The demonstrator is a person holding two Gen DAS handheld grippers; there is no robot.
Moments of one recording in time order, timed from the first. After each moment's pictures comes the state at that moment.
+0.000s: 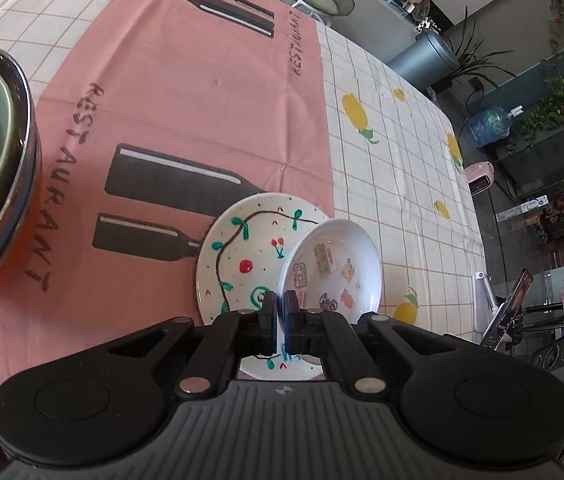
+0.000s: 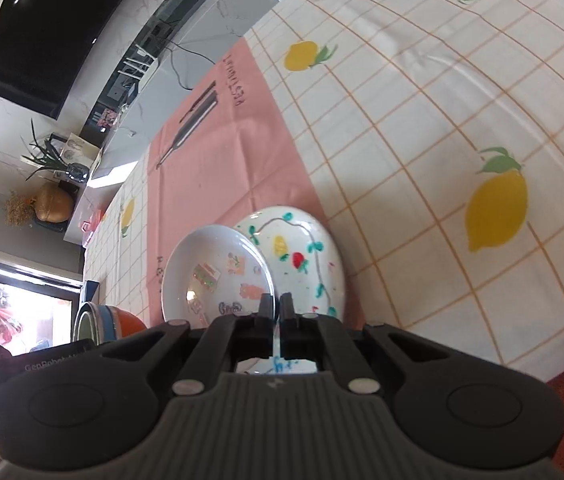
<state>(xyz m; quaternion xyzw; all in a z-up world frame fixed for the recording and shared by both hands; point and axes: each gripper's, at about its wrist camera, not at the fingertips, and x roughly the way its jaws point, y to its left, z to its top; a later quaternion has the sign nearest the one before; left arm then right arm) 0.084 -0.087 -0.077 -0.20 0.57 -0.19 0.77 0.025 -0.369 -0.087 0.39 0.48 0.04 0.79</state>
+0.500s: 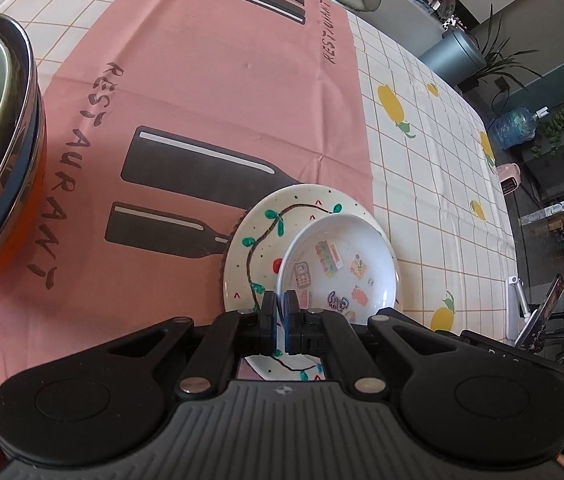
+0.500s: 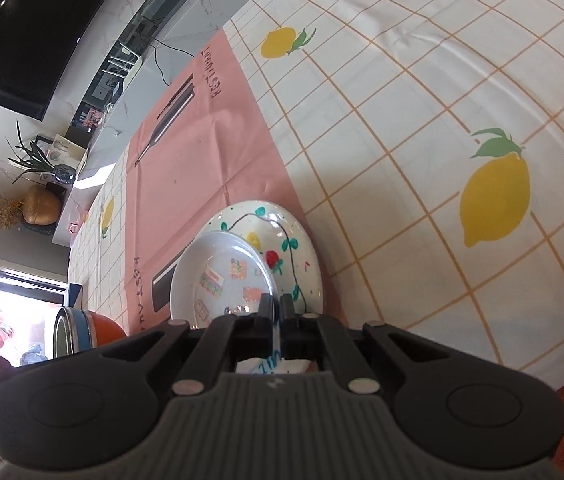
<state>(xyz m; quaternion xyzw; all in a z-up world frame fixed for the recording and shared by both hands) 0.086 -0.088 -0.100 -0.19 0.58 -0.15 0.78 0.035 -0.365 -0.108 0.39 0.49 0.02 0.78</state>
